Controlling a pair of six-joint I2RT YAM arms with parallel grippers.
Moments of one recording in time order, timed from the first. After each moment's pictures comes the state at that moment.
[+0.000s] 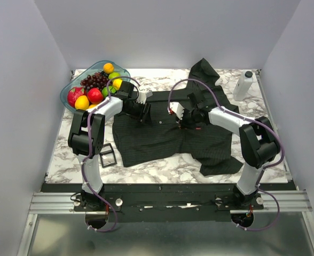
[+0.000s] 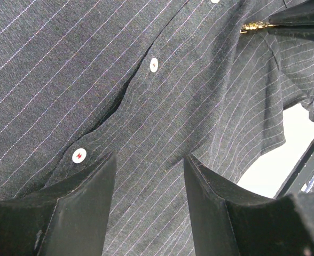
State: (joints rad) left arm -0.27 1.97 1.39 -0.52 0.69 0.08; right arm 0.48 1.82 1.19 -0.38 -0.39 -0.79
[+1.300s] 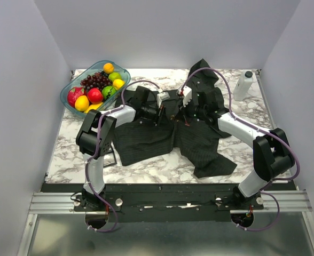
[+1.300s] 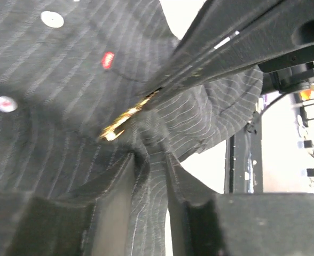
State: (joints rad) left arm -0.42 2.00 1.29 -0.03 1.14 -0.08; right arm 0.47 1.63 1.08 -0.07 -0.49 -0.21
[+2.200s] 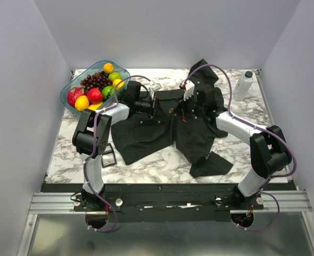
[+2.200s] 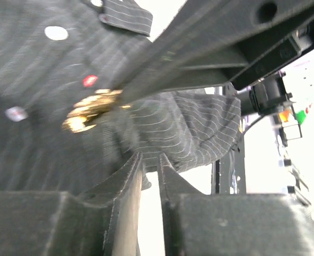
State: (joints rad) left arm -0.37 2.01 1.29 0.14 1.18 -0.28; right arm 0.47 1.67 1.09 0.09 -0.37 0.01
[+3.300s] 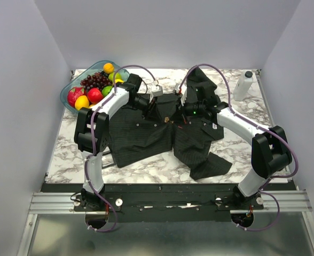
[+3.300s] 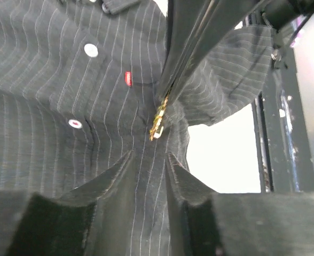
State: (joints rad) left arm -0.32 2.05 1.72 -0.92 1.17 0.78; right arm 0.46 1.66 1.18 -0.16 -0.74 -0.26
